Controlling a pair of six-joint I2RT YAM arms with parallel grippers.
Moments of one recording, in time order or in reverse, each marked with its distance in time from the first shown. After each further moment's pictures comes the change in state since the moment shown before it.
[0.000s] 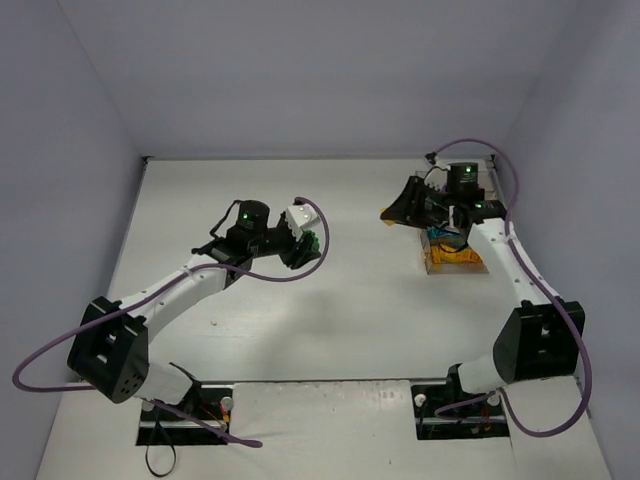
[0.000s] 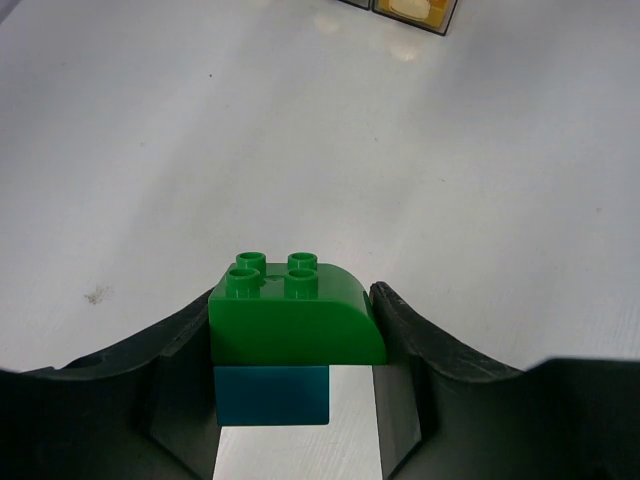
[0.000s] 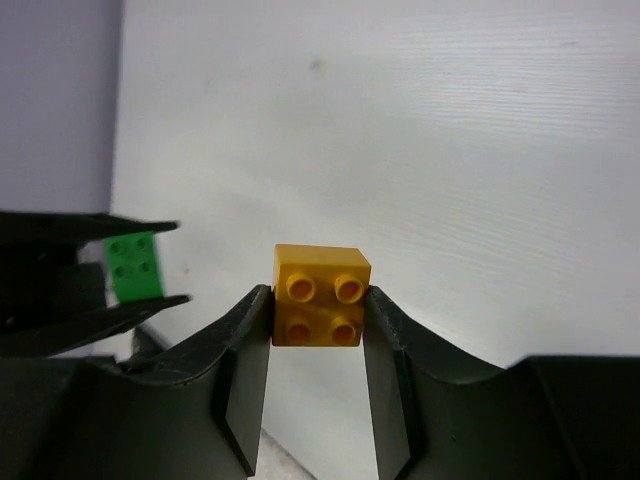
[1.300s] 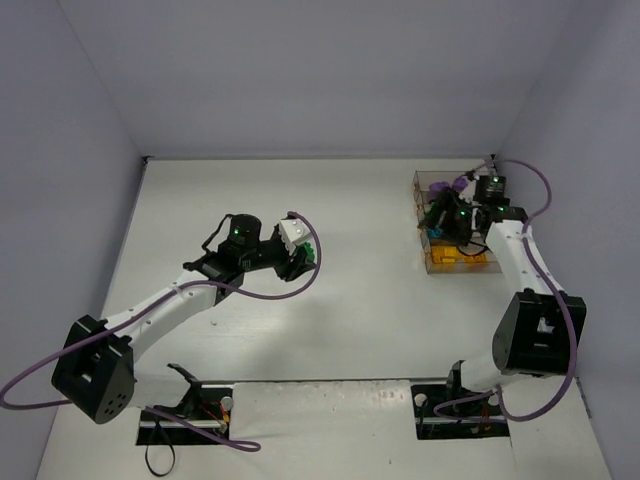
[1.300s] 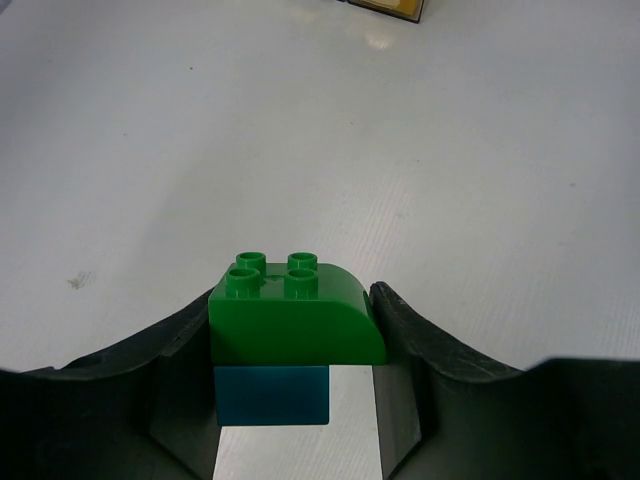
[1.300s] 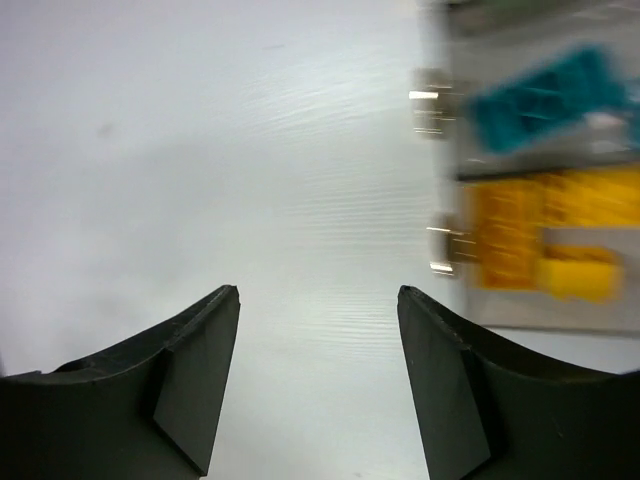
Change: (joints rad) left arm -0.017 -0.118 -0.128 0.035 -0.003 0.002; right arm -0.278 0.019 -0.083 -0.129 0.325 -0.076
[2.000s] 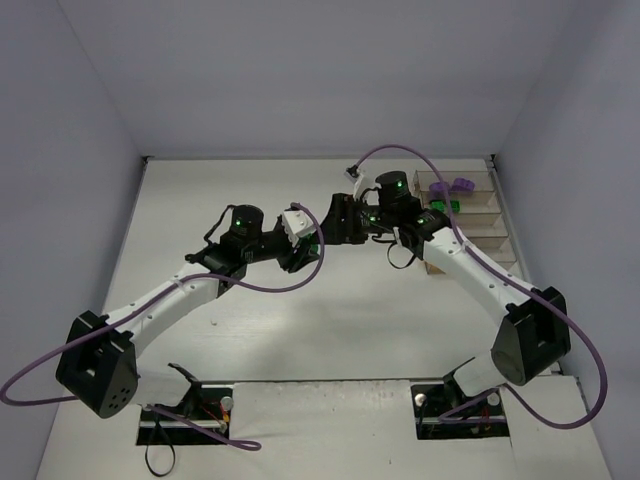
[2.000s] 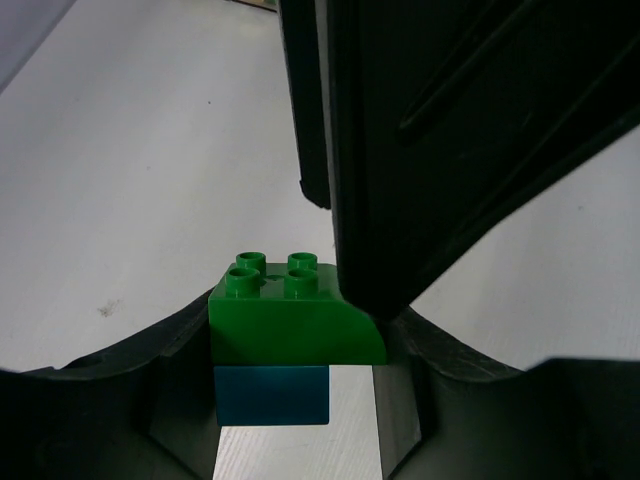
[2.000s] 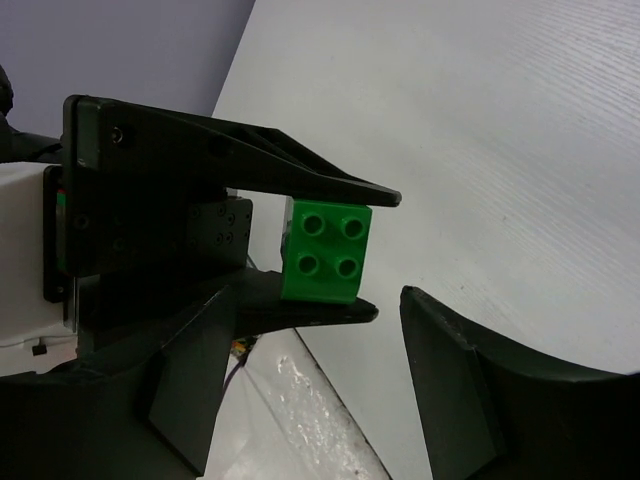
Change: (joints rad) left arm 0.000 0.032 0.081 -0.019 0.009 0.022; right arm 0.645 -0.010 0.076 0.287 -0.340 0.185
